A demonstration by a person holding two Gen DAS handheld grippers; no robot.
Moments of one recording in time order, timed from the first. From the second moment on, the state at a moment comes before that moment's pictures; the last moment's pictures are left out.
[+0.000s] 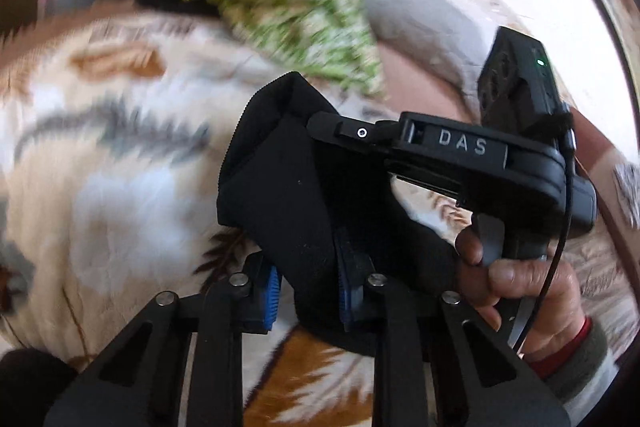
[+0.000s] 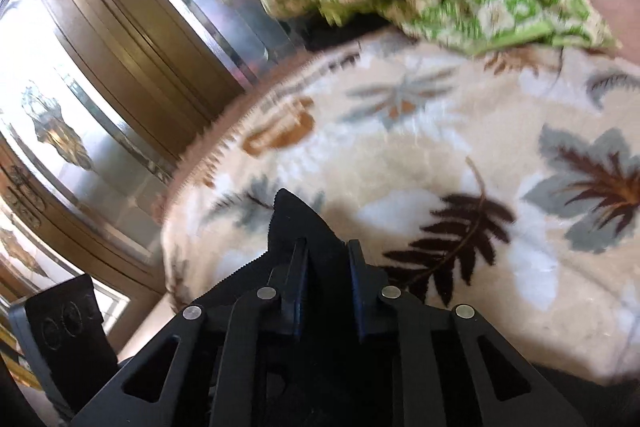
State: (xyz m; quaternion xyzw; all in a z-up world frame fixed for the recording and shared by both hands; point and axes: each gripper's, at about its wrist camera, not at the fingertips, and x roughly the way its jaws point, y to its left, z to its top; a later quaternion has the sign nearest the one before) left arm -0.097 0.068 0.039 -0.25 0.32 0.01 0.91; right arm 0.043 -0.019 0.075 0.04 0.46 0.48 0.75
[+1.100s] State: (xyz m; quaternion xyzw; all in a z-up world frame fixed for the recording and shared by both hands) left arm -0.130 -0.047 0.108 -0.06 0.27 -0.13 0.95; right arm -0.007 -0.257 0.133 0.17 0.44 0.29 0.83
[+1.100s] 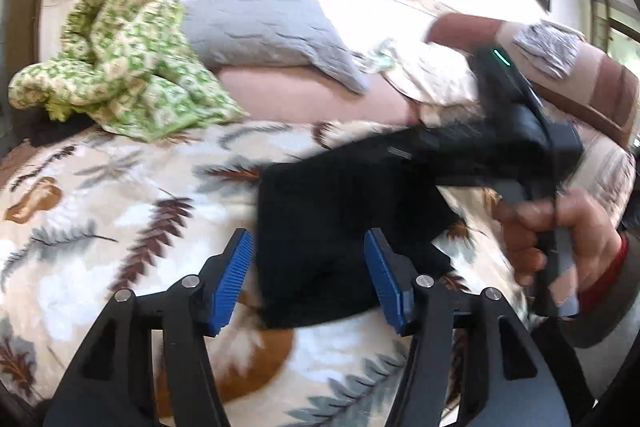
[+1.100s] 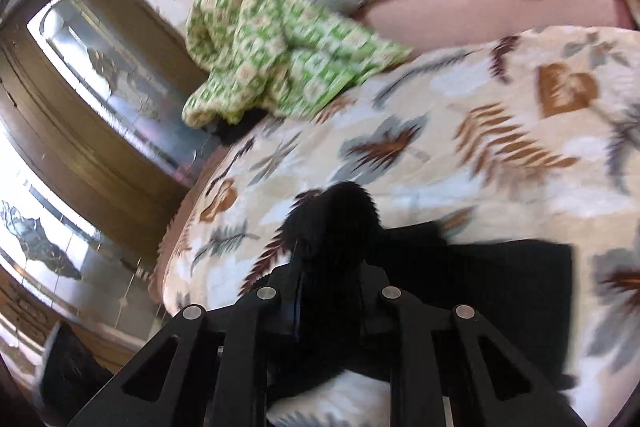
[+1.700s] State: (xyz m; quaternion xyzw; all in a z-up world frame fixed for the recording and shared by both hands) left arm -0.065 -0.092 0.039 -0.02 0.38 -0.09 0.92; right arm 0.031 -0.316 0.067 0.10 0.49 0.15 0.85
